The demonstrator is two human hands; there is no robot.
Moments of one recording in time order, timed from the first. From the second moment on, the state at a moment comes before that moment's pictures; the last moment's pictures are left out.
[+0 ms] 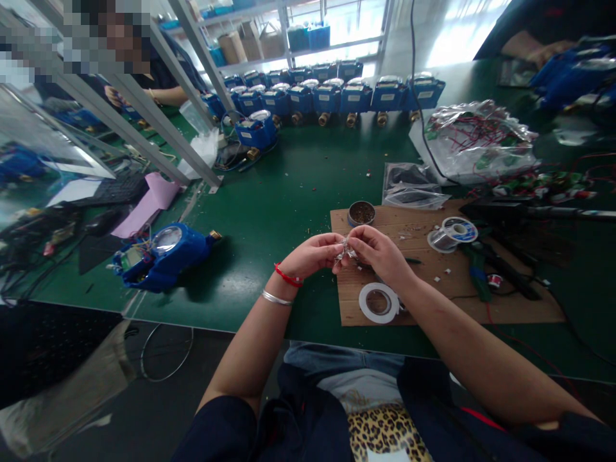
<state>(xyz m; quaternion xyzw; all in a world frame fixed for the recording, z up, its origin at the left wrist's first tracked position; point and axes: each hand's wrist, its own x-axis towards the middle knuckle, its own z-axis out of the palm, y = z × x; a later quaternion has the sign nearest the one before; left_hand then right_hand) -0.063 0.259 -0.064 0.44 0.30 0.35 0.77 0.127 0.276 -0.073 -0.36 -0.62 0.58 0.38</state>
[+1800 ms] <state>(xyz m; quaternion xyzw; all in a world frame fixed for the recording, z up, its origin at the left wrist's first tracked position) -0.065 0.264 -0.068 0.50 0.38 0.39 0.67 0.129 0.274 -0.071 -0.34 -0.56 0.64 0.40</state>
